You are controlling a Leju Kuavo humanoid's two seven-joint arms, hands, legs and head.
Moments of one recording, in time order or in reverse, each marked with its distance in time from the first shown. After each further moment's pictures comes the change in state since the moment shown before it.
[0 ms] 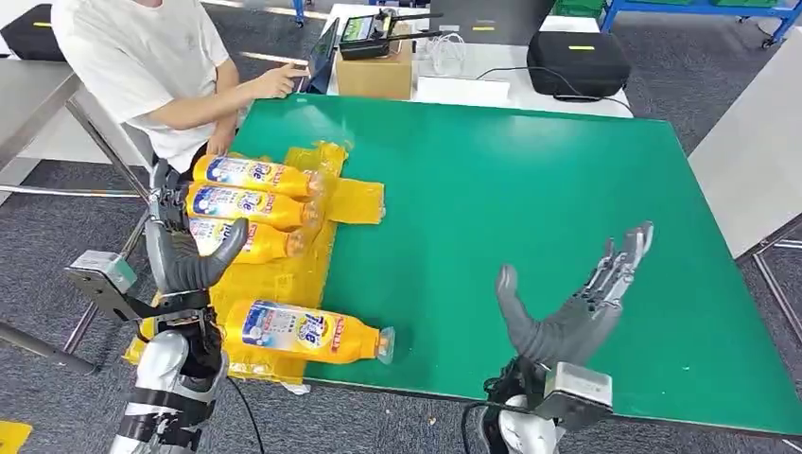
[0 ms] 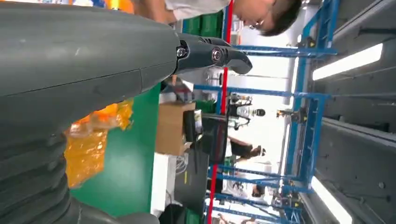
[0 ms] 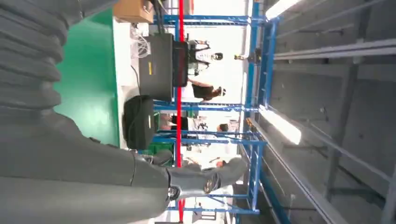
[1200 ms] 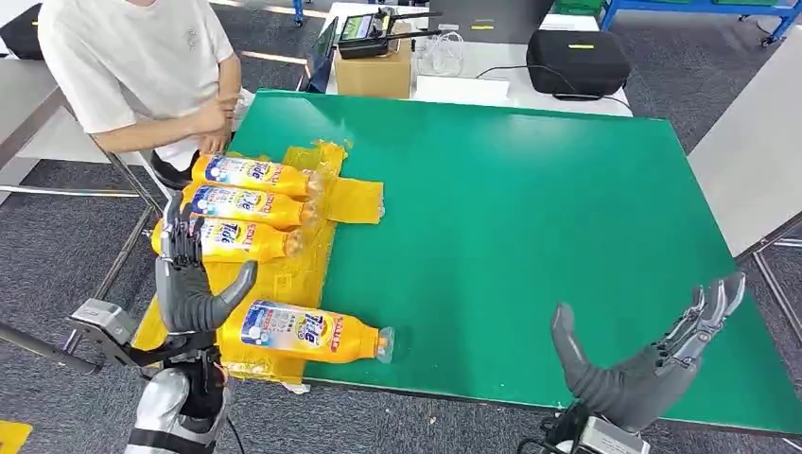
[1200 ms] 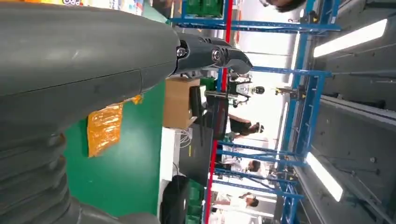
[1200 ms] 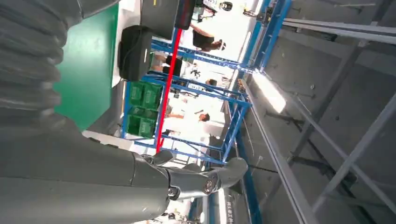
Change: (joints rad) left arm 0.149 -0.015 -0.016 -0.072 -0.001 -0.102 -0.071; right arm 0.178 -0.021 -0.165 -0.201 0.225 -0.002 -0.003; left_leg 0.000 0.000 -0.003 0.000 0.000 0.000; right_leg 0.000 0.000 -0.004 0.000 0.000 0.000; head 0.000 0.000
